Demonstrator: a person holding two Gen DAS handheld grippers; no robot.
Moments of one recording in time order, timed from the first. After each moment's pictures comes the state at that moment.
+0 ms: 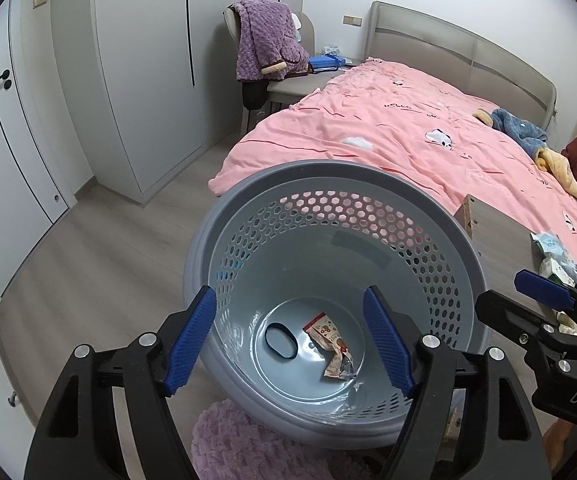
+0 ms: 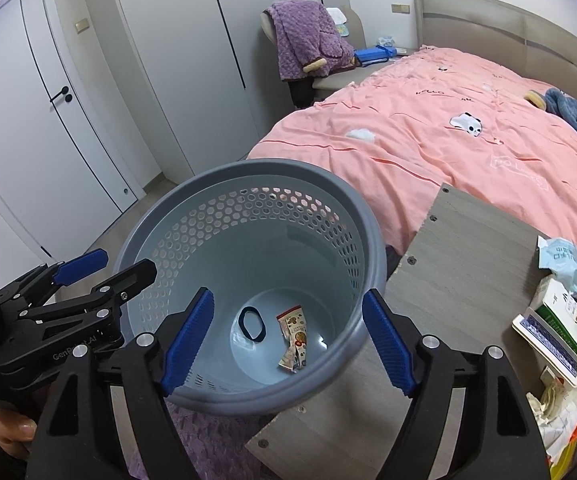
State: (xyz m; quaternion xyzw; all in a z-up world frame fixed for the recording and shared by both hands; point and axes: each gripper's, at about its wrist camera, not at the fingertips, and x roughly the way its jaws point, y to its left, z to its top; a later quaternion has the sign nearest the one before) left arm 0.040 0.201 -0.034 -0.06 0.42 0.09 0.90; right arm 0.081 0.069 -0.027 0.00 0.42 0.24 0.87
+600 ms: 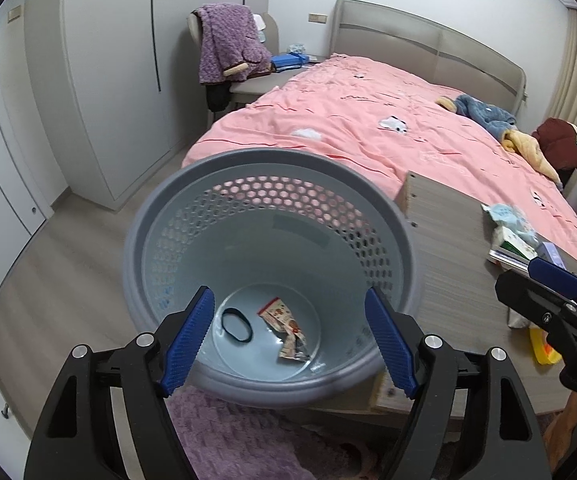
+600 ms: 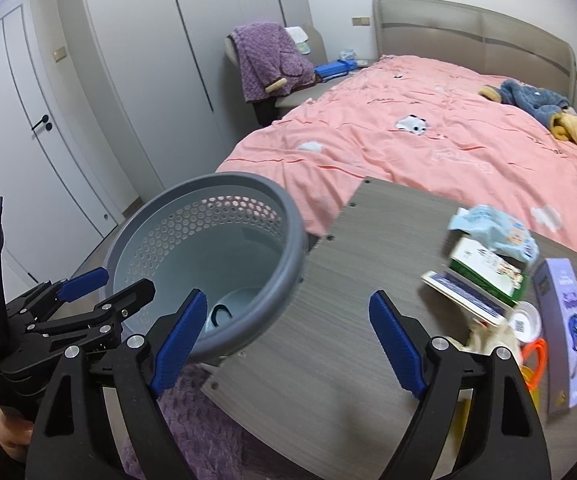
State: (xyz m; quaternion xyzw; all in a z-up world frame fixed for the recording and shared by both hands) left arm 0.017 0.140 -0.028 -0.05 0.41 0.04 0.91; right arm 0.038 -0.001 -0.008 0.03 0.40 0.18 0.90
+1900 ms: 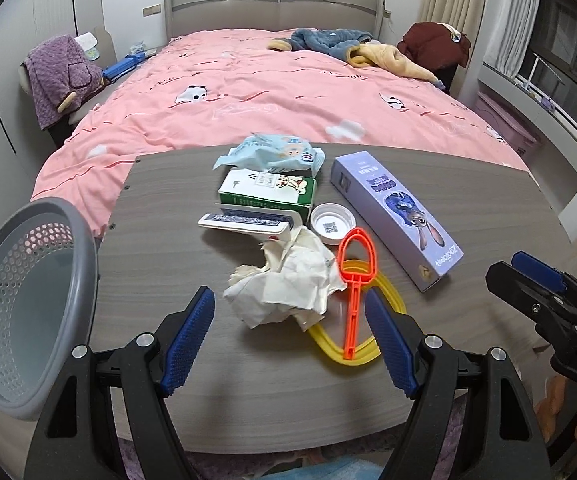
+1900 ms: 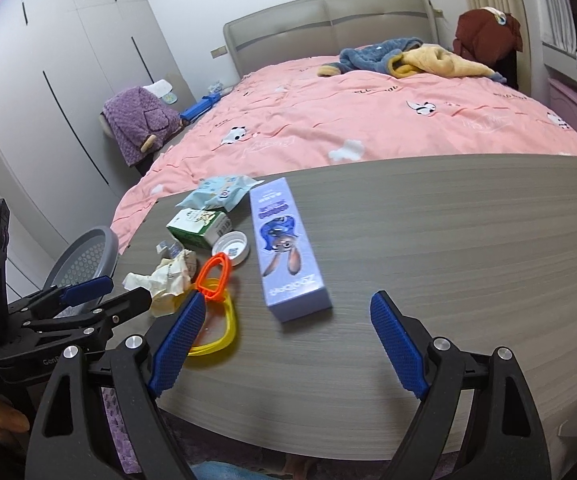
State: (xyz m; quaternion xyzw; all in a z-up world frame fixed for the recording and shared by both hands) left arm 0.024 -0.103 -0.035 0.06 0.45 -0.18 0.87; right arm -0.051 -0.245 -0.026 0.16 0.38 0.00 0.91
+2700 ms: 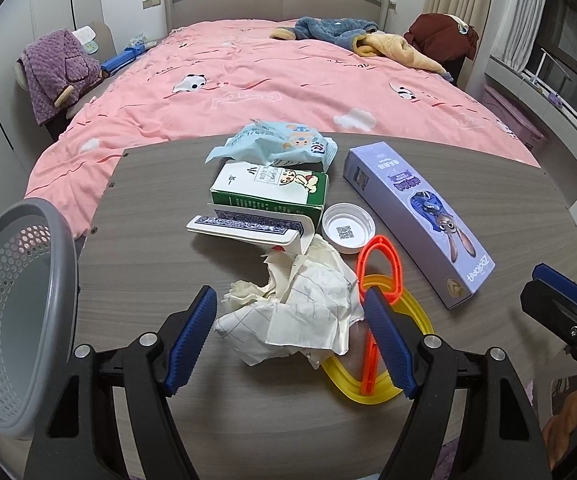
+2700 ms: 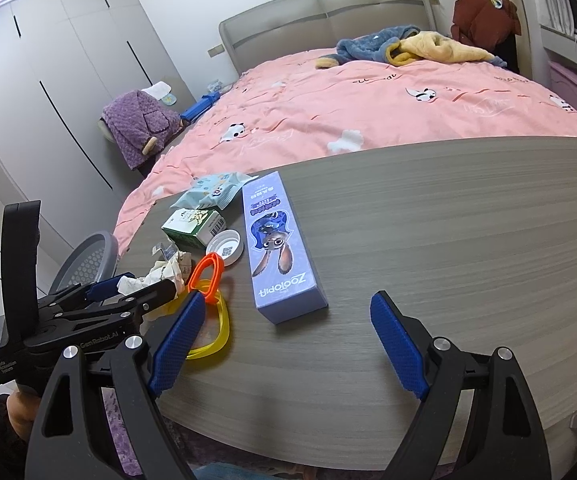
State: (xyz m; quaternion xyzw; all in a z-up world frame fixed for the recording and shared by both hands) left arm 0.054 -0.111 -0.059 0.06 0.47 -0.17 0.87; right arm -0.045 -0.254 -0.035 0.18 0.38 0.01 0.91
